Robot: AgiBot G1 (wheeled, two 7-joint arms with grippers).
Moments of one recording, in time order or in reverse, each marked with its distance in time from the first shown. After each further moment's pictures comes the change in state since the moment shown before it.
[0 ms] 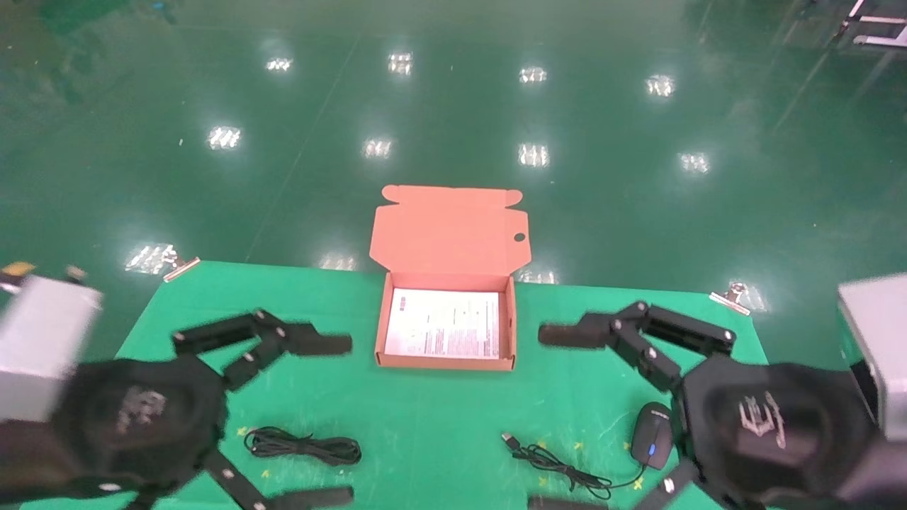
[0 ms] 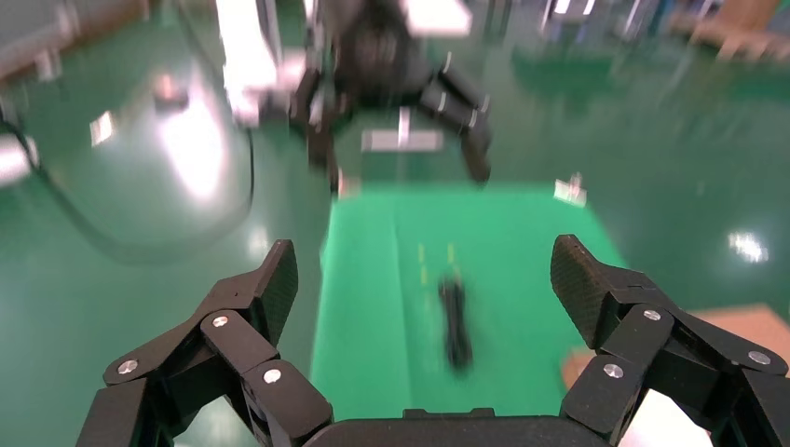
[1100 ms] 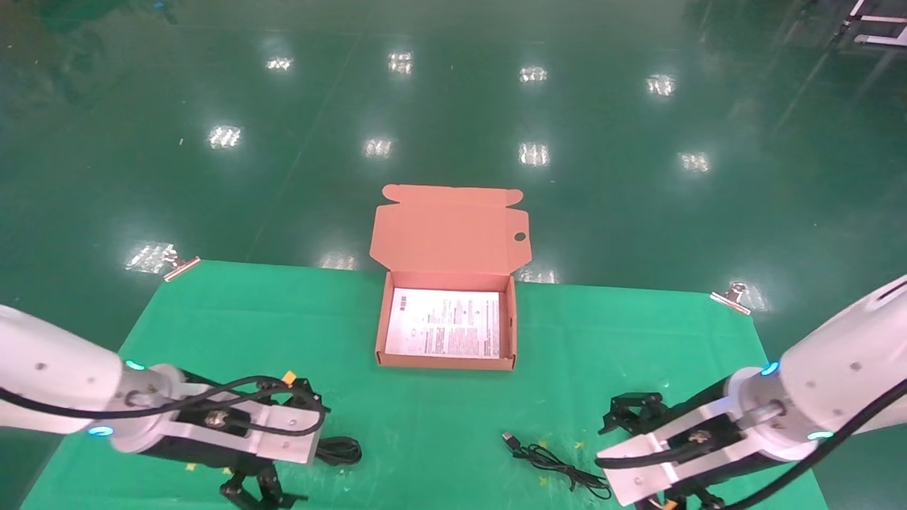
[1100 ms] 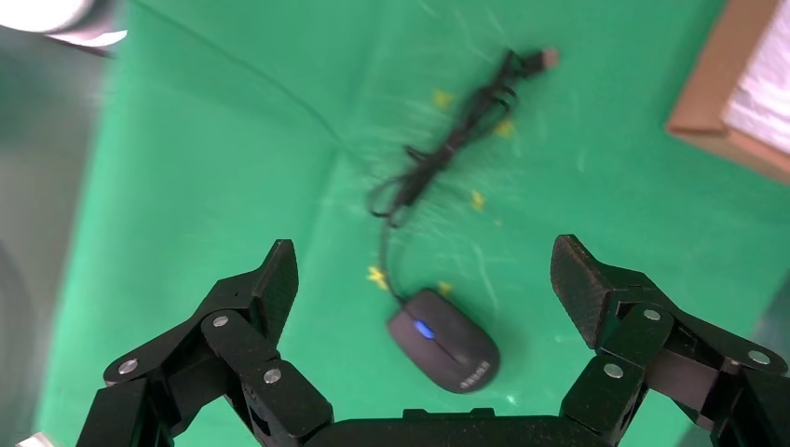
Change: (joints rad) left arm -0.284 0.241 0.437 0.009 0.888 -0.085 0.002; right arm 0.488 -0.218 -0.789 0.038 -0.863 0.096 -0.012
